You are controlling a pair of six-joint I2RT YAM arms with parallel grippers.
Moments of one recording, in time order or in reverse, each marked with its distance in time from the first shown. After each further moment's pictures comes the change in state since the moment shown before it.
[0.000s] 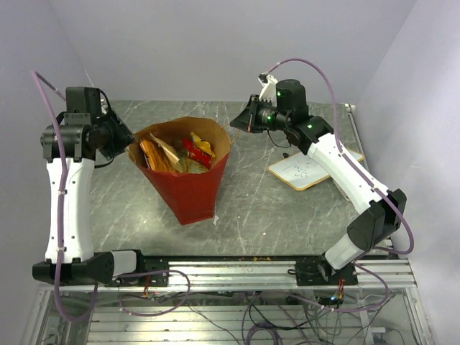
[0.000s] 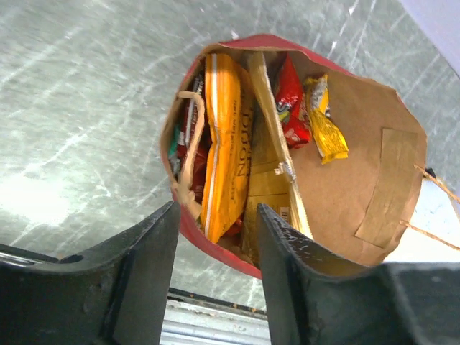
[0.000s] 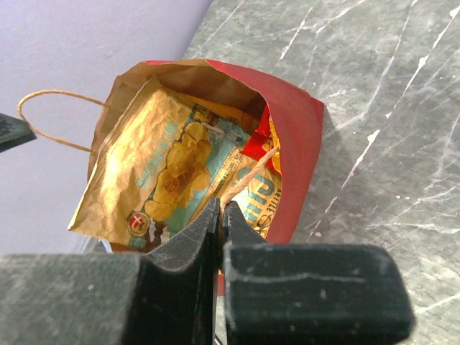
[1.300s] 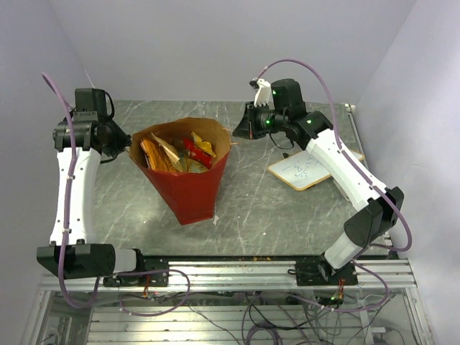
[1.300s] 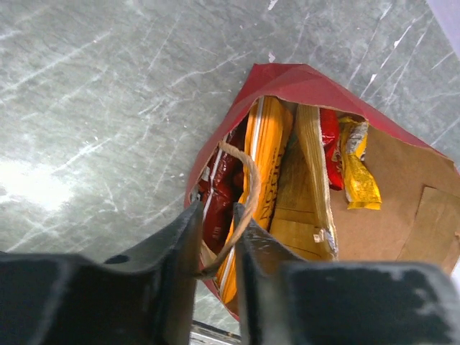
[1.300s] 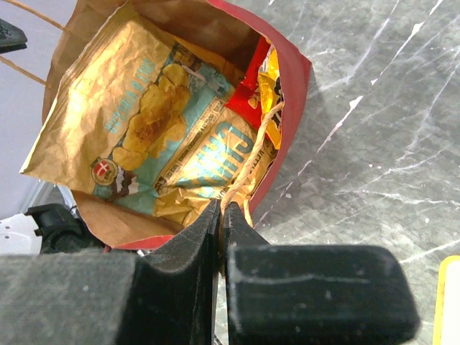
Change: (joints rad) left arm 0.037 0.024 -0.127 0.104 -0.098 -0.045; right arm 0.011 0.032 0.082 -0.220 -0.044 -0.207
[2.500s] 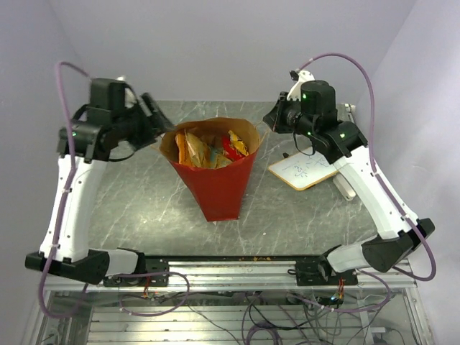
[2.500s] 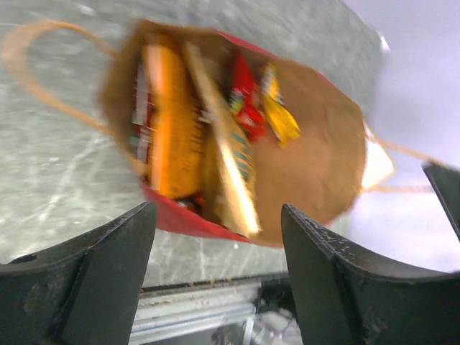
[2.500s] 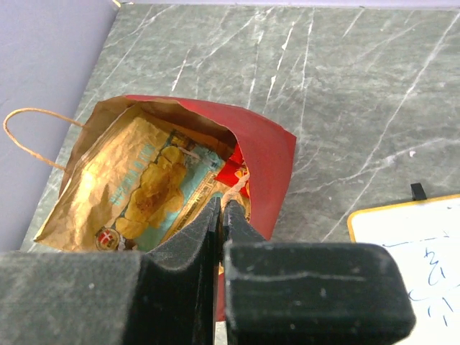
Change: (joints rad) left arm -0.192 -0.025 0.194 -0.026 0.209 -0.018; right arm -0.022 -0.211 -0.026 -0.037 0.417 0.090
